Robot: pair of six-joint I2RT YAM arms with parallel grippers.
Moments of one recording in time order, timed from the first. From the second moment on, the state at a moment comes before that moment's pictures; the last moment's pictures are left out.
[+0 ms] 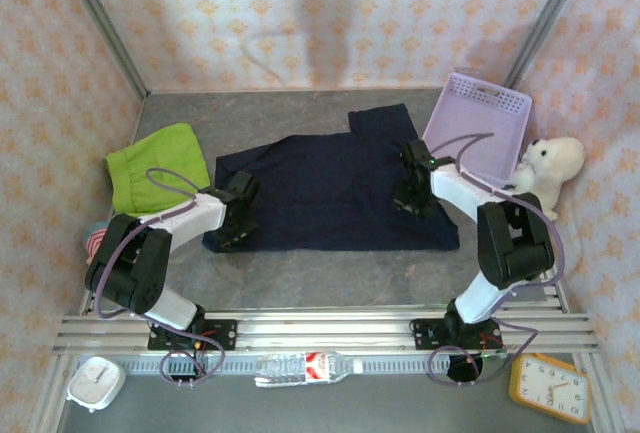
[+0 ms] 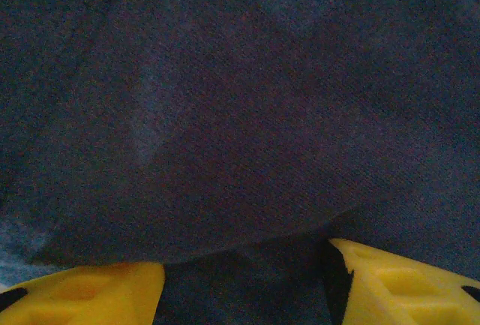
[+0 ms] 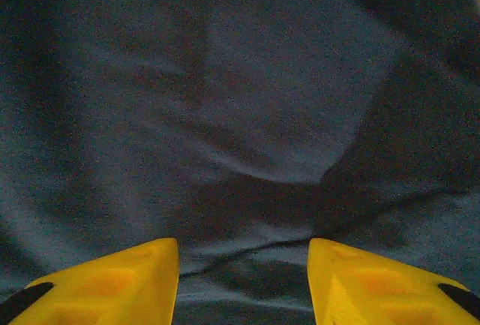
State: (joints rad) left arm -0.32 1.51 0.76 -0.69 -0.18 -1.01; right arm 0.27 1.64 0.98 -0.75 0.01 0.74
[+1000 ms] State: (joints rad) left arm -0.18 1.60 1.25 -0.96 -0.13 -0.85; right arm 0.27 1.58 1.26 -0.84 -0.06 0.82
